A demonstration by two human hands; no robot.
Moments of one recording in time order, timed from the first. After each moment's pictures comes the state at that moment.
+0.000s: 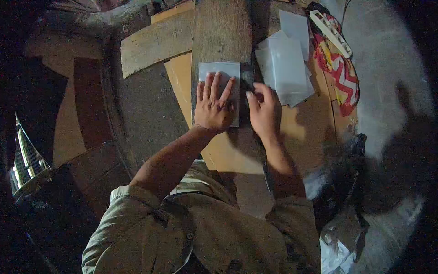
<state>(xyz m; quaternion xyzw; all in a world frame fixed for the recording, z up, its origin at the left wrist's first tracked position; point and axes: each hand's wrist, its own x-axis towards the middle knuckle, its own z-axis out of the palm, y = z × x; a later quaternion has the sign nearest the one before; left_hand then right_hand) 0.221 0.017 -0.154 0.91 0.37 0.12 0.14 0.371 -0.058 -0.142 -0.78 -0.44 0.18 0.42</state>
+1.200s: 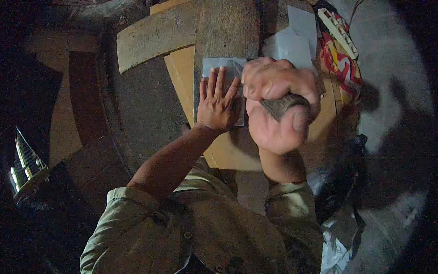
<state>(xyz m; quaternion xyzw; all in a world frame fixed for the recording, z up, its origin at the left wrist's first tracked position) 0.219 0.018 -0.155 0.91 0.37 0.13 0.16 0.344 0.006 -0.033 -0.21 -0.46 0.25 0.83</state>
